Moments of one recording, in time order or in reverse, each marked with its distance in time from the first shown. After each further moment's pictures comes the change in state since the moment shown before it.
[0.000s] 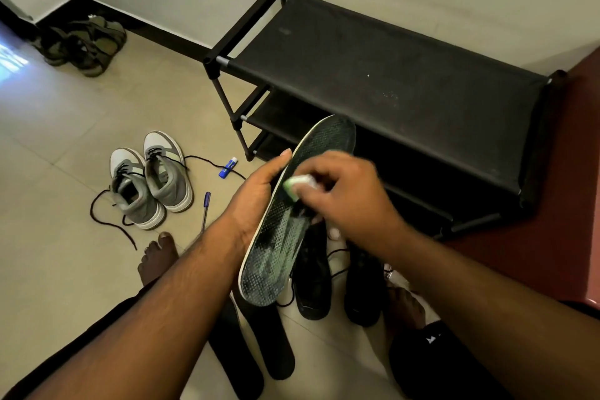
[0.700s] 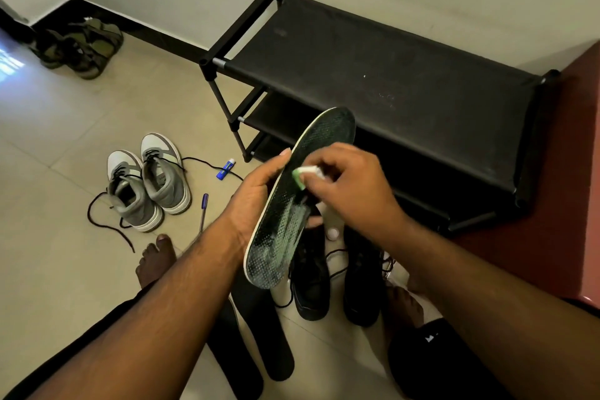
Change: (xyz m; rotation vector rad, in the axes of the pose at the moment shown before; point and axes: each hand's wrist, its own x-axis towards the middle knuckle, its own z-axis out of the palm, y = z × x) left_hand 0.000 -0.001 -0.004 -0.008 -0.090 -0.018; right_hand 0.007 0.015 -0.003 -0.018 0.081 0.034
